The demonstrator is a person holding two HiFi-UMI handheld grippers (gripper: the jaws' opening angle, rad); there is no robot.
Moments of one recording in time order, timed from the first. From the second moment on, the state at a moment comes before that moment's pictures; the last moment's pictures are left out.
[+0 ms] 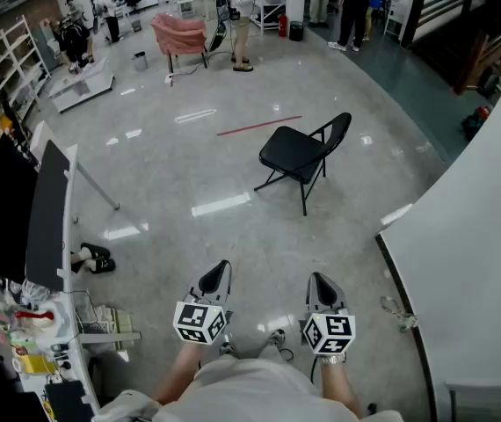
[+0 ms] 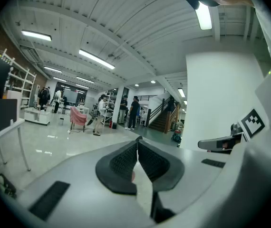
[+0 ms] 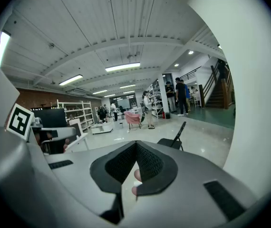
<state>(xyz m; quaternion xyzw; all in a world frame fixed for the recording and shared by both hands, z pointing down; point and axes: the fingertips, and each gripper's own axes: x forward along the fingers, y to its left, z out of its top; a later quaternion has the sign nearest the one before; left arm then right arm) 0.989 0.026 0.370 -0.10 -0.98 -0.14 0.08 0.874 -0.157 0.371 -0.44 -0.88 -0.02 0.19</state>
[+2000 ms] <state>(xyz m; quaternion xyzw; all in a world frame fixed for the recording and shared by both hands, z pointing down) 1.012 0.095 0.383 -0.09 -0.99 -0.12 0.08 0.910 -0.078 0.381 -0.42 -0.89 0.01 0.17</state>
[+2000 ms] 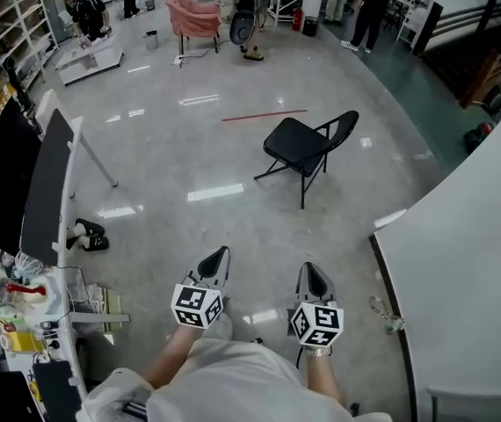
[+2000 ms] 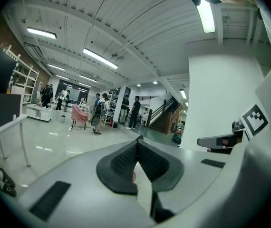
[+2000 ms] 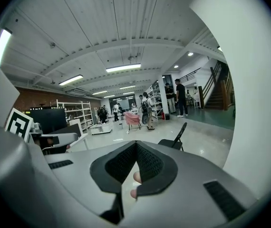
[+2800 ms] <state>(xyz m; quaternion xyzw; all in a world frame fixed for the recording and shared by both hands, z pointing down) 0.917 0.272 0.391 -0.06 -0.99 -0.13 0.08 0.818 0.075 0.383 -0.38 -0.91 0.01 0.18</state>
